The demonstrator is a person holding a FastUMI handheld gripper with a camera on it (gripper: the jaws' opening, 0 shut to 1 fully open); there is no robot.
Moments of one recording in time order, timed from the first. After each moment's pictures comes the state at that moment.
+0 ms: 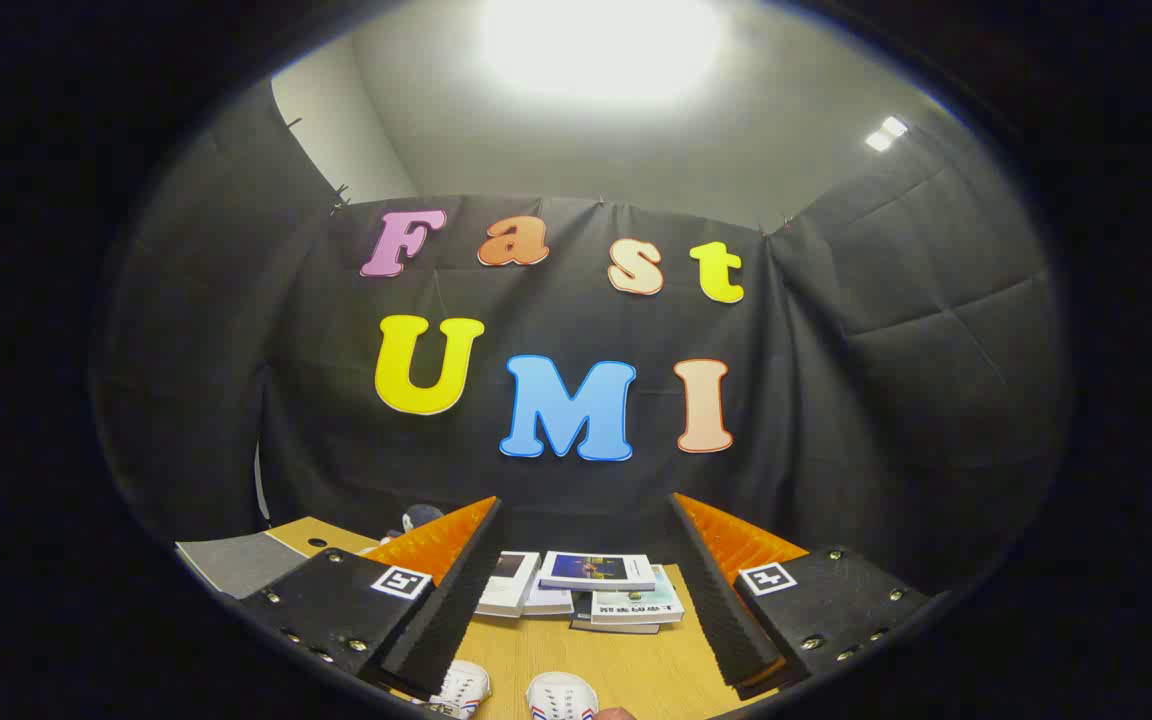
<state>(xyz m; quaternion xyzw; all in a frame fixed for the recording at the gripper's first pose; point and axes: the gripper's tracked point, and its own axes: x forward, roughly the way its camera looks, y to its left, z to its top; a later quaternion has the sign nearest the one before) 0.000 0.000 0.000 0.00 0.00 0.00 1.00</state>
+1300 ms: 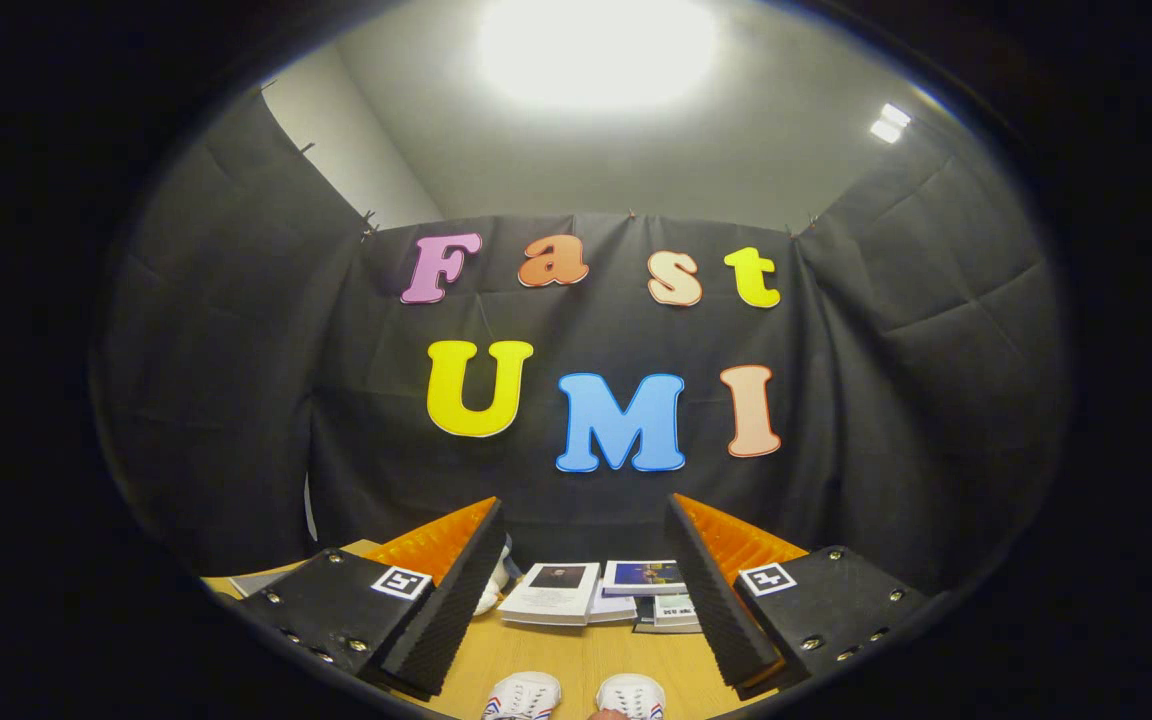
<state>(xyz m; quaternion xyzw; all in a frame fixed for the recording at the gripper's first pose) -0.025 0.063 0.015 0.04 -0.01 0.05 1.00</state>
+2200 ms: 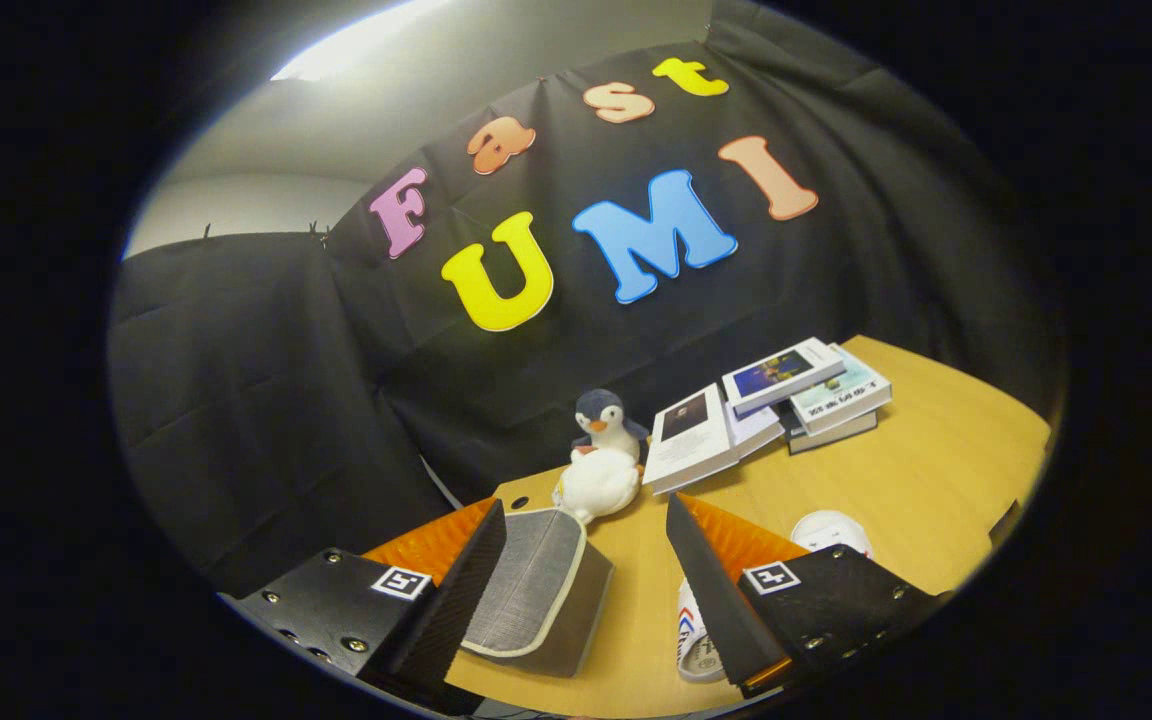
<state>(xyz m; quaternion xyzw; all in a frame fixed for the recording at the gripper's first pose) -0.054 0.159 -0.103 0.30 0.23 0.16 0.91</state>
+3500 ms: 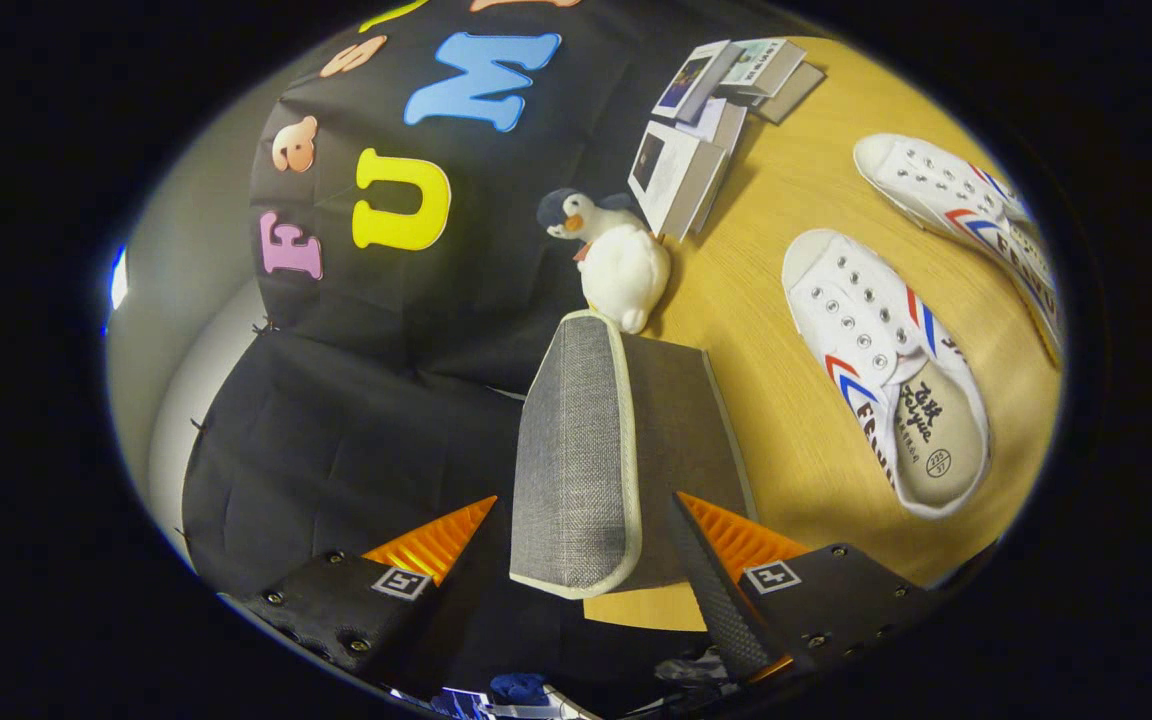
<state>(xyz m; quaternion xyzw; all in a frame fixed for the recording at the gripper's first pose) -0.107 0.280 -0.204 0.57 0.43 0.21 0.67</state>
